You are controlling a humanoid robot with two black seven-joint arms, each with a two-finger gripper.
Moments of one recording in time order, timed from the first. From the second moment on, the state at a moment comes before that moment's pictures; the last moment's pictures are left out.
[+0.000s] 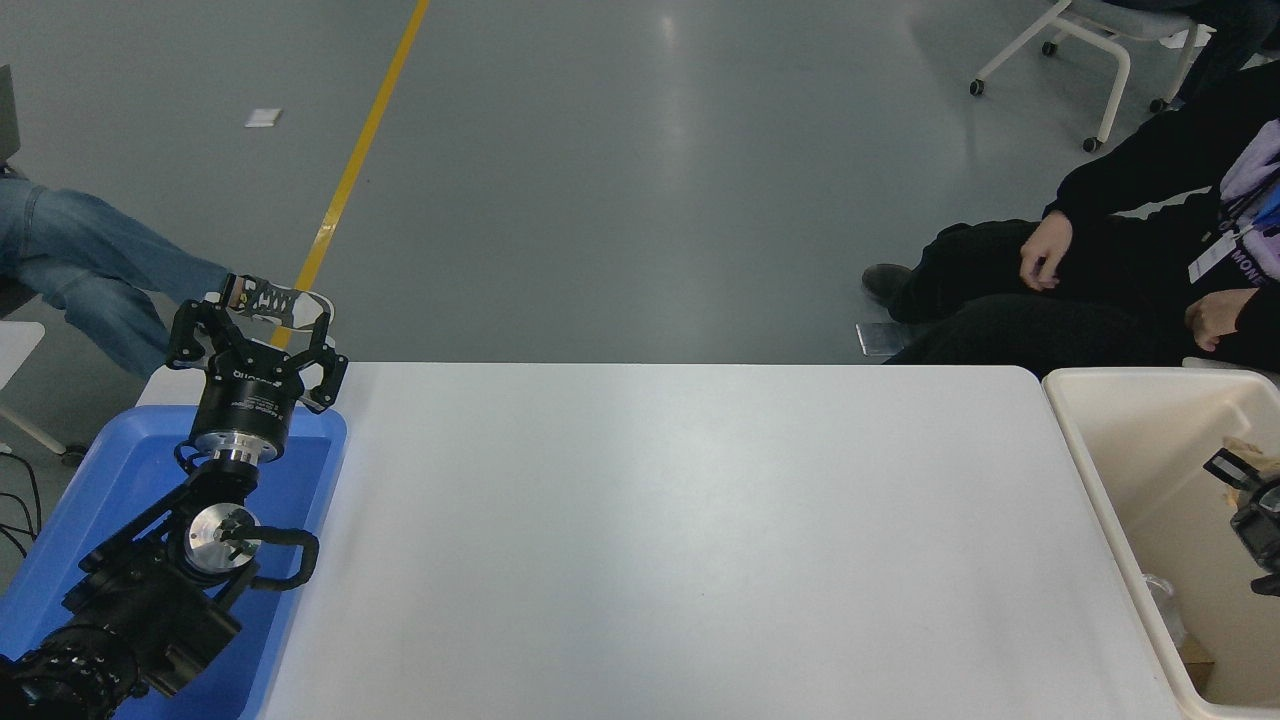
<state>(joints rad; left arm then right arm) -0.60 0.23 -0.89 -0.42 -0.07 -0.57 -0.53 0.74 -0.43 -0.94 0.08 0.13 -0.02 -0.09</state>
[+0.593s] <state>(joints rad) -0.60 0.23 -0.89 -0.42 -0.07 -0.57 -0.53 0.79 -0.47 -0.93 0.19 0.15 -0.13 -0.09</state>
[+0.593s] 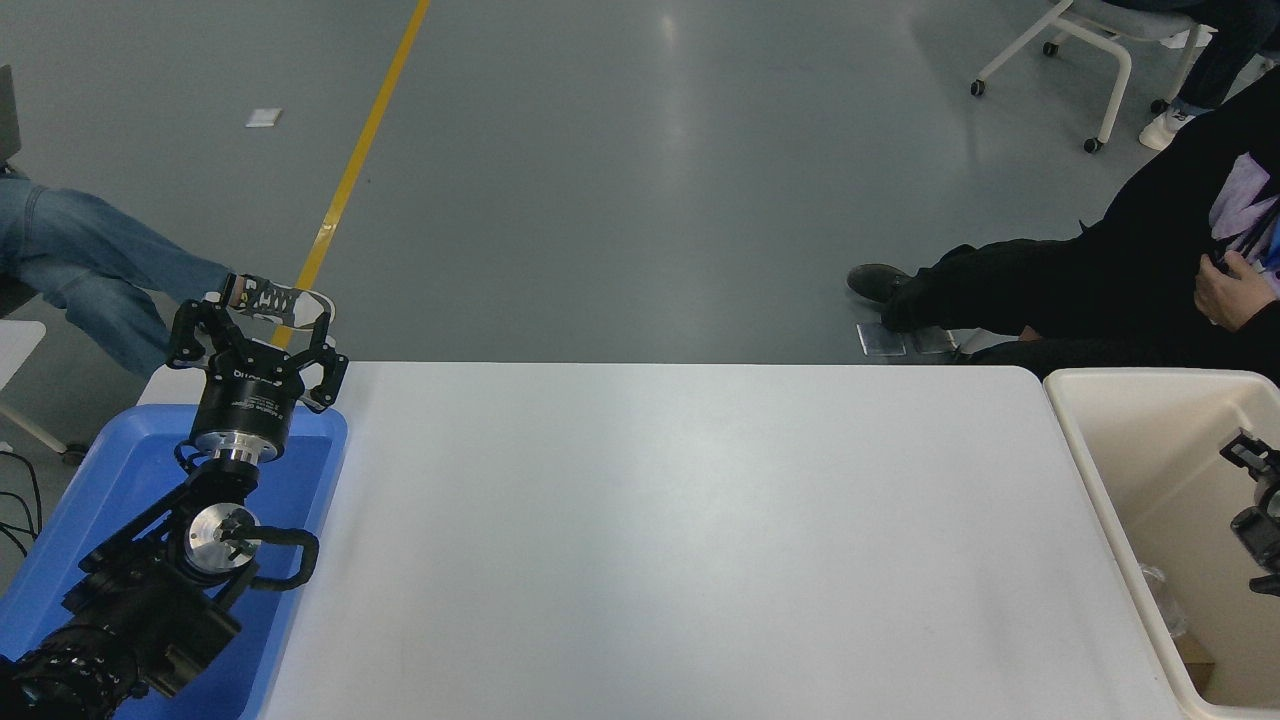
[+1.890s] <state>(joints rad) -0.60 0.23 -0.89 -0.42 -0.07 -0.57 -0.53 2.12 -0.30 -1.32 1.15 0.14 0.74 -0.10</state>
